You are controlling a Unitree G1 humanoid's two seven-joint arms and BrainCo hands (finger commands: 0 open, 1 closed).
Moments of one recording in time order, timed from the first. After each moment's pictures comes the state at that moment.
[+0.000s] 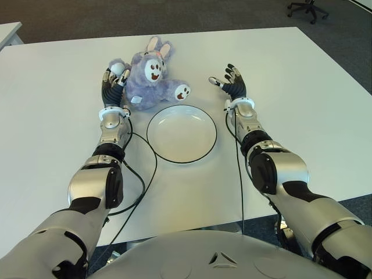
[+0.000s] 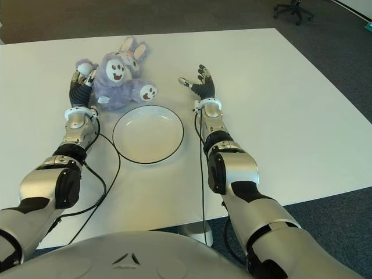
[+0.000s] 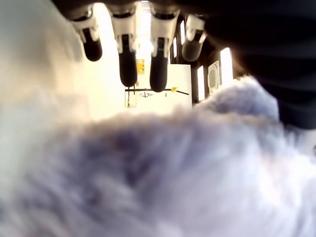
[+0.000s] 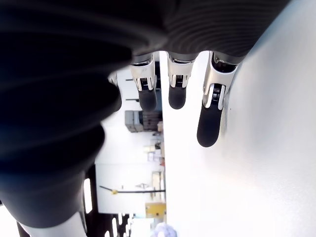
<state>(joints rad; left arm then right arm) -0.65 0.18 0.26 1.14 -0.09 -0.42 0.17 -0.91 -0.06 -0.22 1.30 -0.05 -0.31 -0.08</state>
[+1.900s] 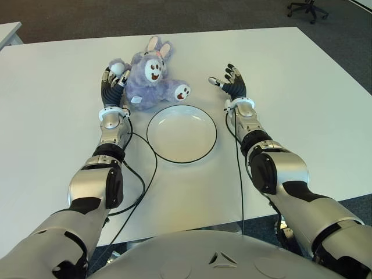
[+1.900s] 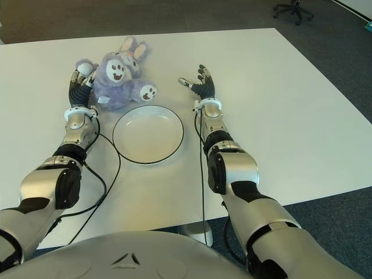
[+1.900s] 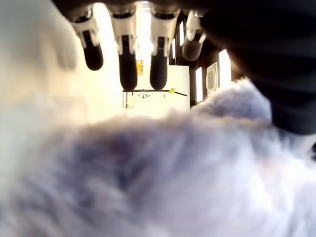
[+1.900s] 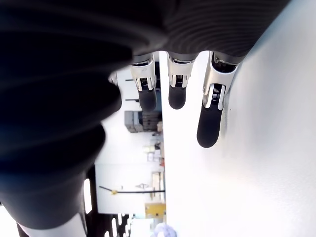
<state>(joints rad) -0.65 0.18 0.26 1.14 -0.10 -0.45 0.15 -0.91 -0.06 -0.22 1.30 -0.05 -0.31 -0.08</state>
